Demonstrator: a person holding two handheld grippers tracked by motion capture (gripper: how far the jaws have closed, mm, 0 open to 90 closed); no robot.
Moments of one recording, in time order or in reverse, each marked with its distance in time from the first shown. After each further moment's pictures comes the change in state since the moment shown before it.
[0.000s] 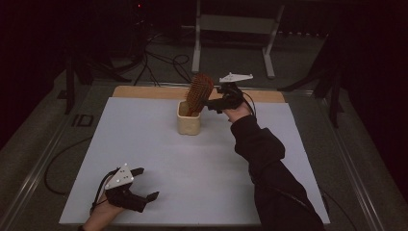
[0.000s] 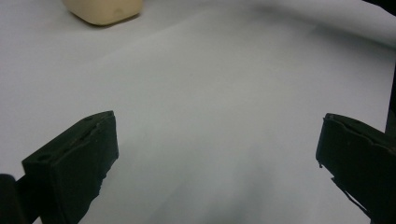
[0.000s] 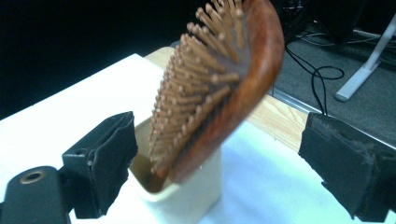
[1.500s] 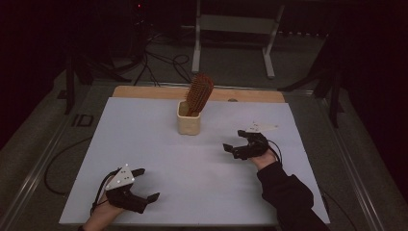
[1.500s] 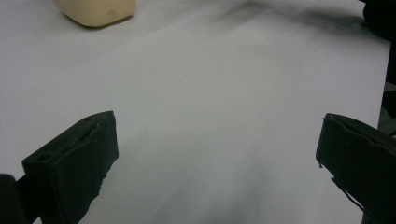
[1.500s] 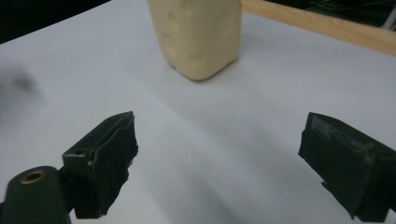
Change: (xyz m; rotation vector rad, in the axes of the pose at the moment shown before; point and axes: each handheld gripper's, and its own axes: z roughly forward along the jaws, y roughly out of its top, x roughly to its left) left arm -0.003 0.002 -0.001 -0.001 -0.013 0.009; right arm 0.015 -0.141 -0.077 0.058 0.043 0.014
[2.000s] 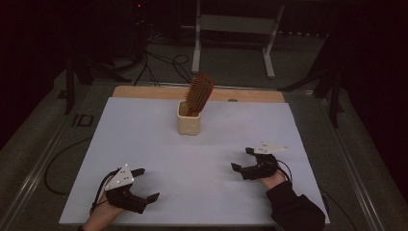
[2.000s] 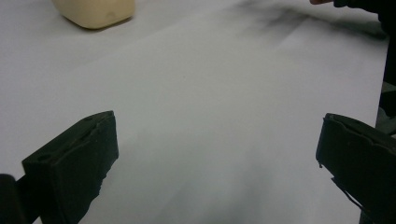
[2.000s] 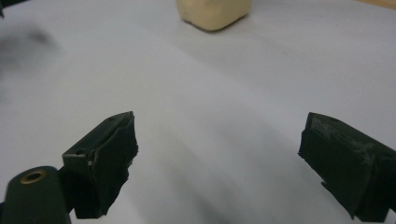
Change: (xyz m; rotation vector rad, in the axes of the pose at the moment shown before) left arm 0.000 0.000 -0.001 -0.003 -0.004 0.000; right arm 0.019 -0.047 -0.033 0.030 -0.010 -0.022
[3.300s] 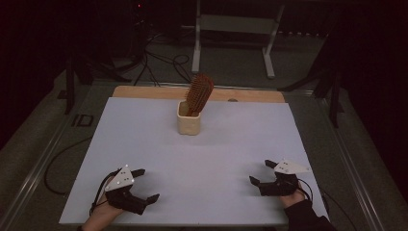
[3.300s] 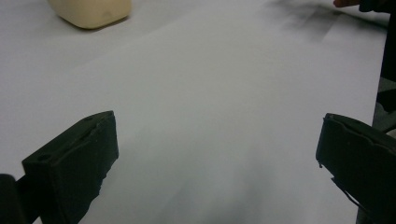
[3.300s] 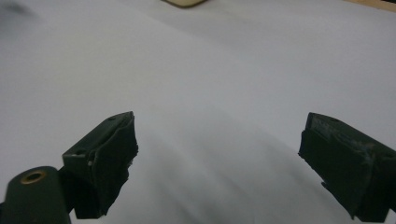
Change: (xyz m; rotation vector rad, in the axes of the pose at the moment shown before) left arm -0.001 0.000 -0.001 0.005 -0.005 0.017; right arm 0.002 -0.047 -0.052 -0.029 -0.115 -0.025
